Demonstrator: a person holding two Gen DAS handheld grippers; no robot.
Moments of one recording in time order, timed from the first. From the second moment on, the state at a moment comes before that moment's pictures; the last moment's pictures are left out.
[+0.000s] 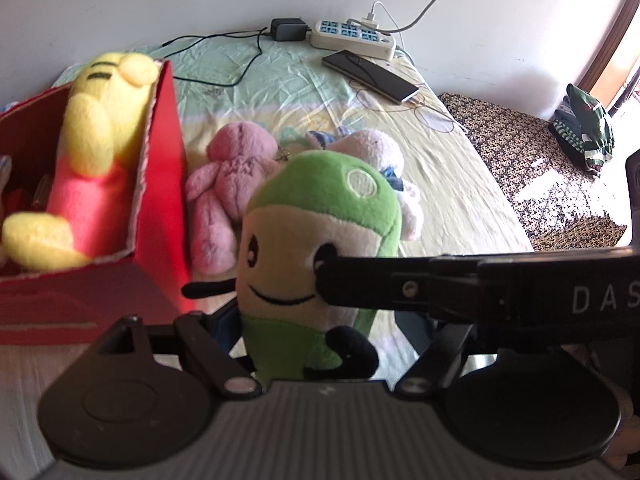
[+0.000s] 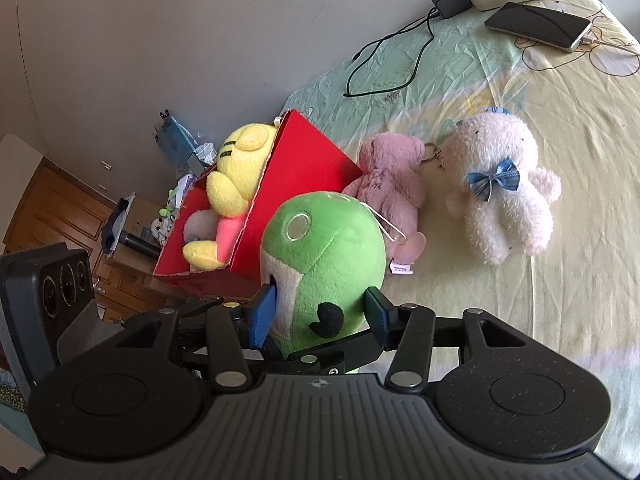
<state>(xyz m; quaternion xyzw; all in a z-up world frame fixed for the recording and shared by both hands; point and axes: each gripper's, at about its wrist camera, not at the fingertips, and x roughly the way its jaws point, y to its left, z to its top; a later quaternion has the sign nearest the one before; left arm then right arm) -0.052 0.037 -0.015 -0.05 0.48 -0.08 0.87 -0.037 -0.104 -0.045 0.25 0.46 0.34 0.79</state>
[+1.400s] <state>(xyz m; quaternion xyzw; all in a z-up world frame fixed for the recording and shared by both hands) -0.170 0.212 0.032 -0.07 0.45 0.09 0.89 -0.061 0.104 -0.009 0.15 0.48 0.53 0.68</state>
